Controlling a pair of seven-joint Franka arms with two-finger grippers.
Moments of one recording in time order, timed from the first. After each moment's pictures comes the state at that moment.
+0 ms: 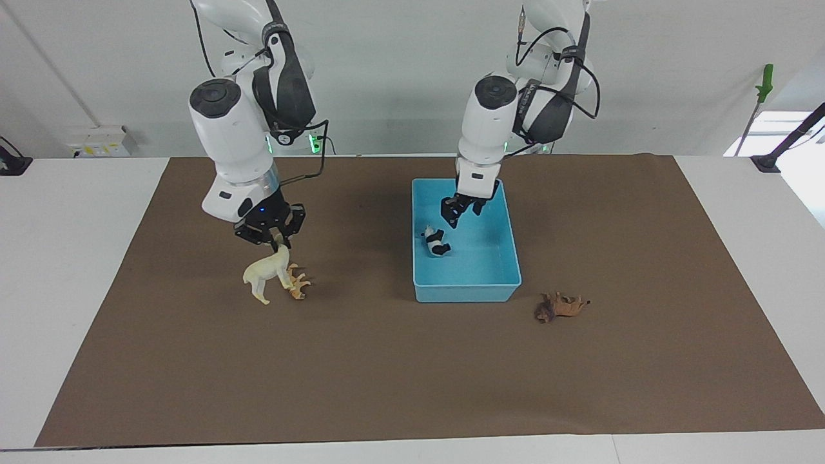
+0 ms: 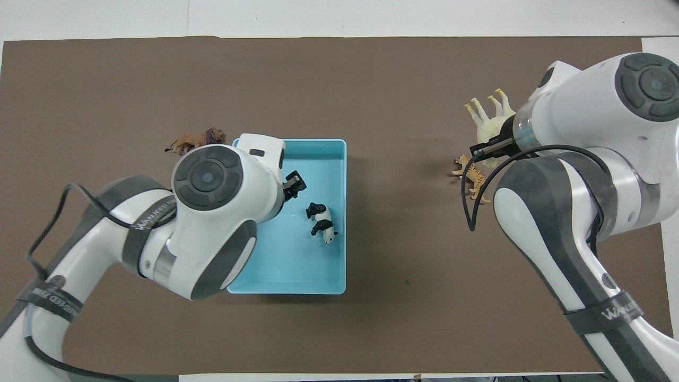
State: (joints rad) left arm -0.54 0.05 0.00 -1.95 -0.02 2.03 -1.09; right arm 0.17 0.11 0.07 -1.79 0.04 1.98 0.00
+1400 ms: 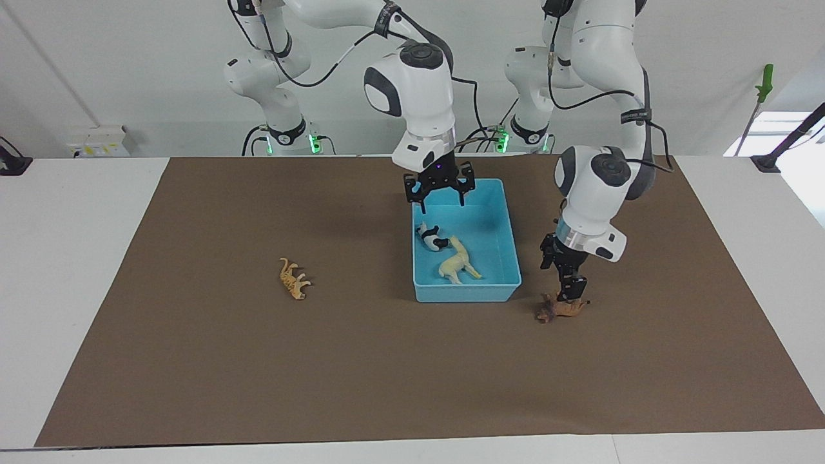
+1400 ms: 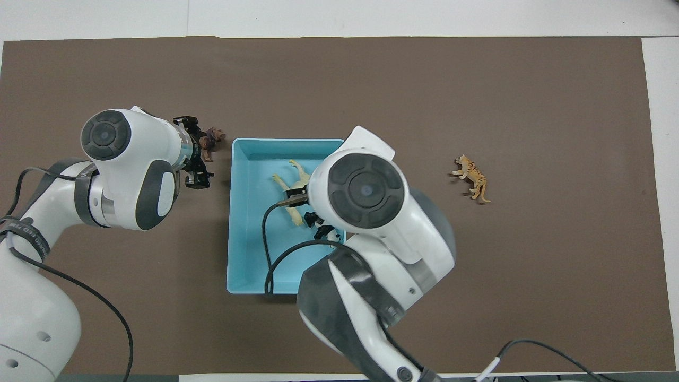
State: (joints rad) left arm -0.24 0.32 0.00 -2.00 -0.02 2.49 -1.90; right arm 0.56 0.24 0.05 -1.66 0.02 2.08 0.35
